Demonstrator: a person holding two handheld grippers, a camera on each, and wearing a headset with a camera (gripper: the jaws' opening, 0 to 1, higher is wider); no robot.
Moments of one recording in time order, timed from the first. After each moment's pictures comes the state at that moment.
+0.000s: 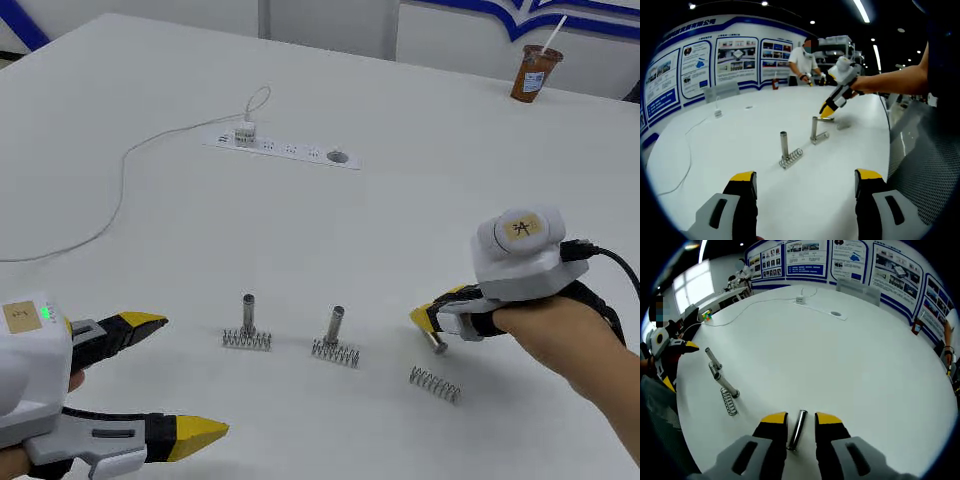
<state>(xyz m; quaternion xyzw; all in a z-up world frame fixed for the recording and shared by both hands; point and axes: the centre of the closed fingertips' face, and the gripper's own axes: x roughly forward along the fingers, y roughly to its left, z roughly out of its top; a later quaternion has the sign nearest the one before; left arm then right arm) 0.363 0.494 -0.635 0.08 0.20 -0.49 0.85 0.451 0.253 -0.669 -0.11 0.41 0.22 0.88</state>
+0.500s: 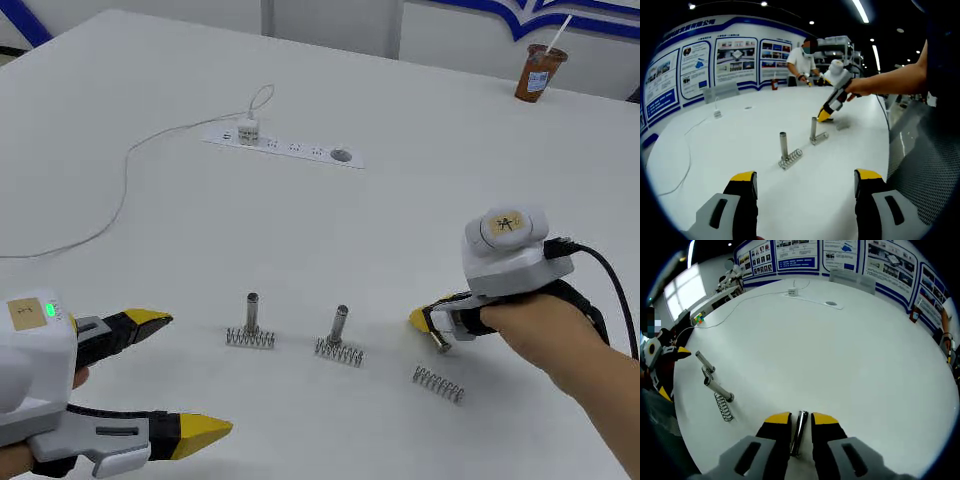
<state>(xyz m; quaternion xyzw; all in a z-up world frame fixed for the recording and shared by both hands) 0.363 0.492 -0.635 0.08 0.20 -0.49 0.85 0.456 0.250 -0.683 -0.09 0.44 0.20 0.87</state>
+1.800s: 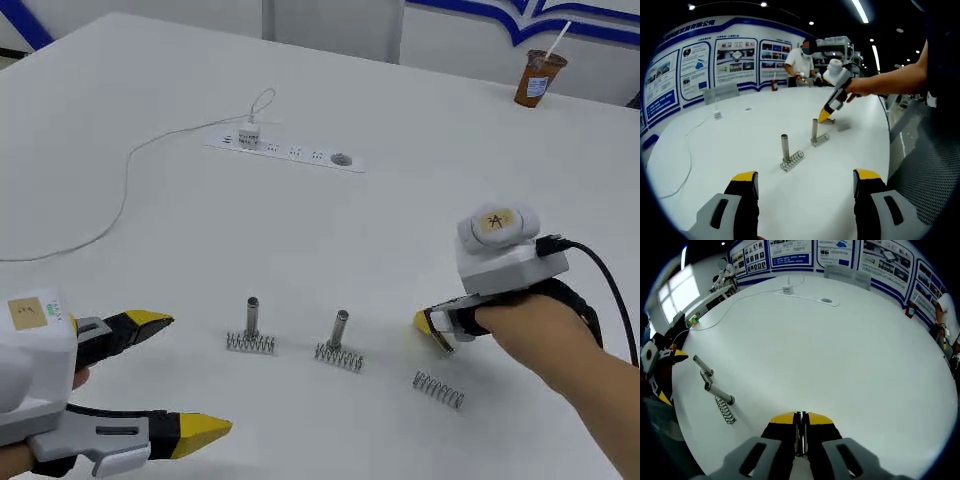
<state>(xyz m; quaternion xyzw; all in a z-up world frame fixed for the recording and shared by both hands) 0.366 0.493 -0.632 0.08 0.19 -0.49 0.85 0.451 0.249 -0.674 -0.08 0.45 0.18 0.87</state>
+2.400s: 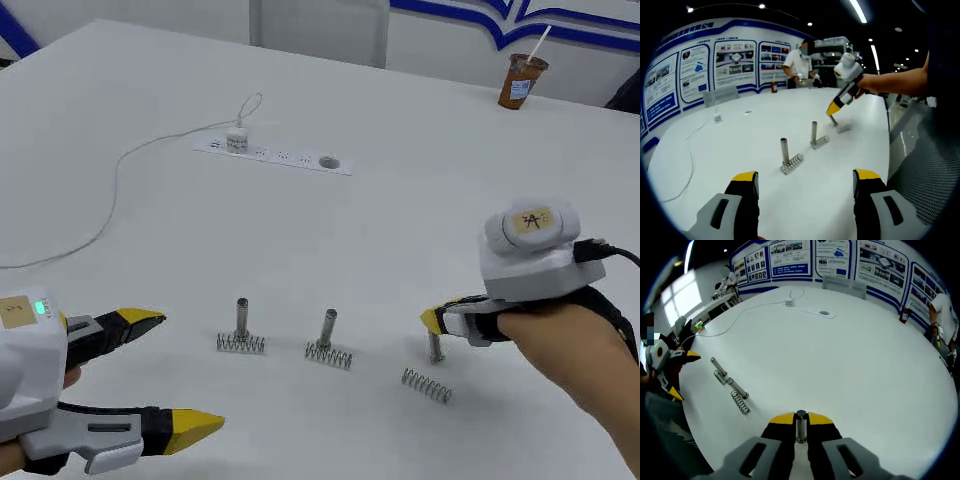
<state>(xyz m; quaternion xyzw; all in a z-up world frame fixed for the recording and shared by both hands) 0.365 0.491 -0.626 0.09 0.18 -0.49 0.85 0.422 0.245 -0.641 -0.08 0.42 0.18 0.89</state>
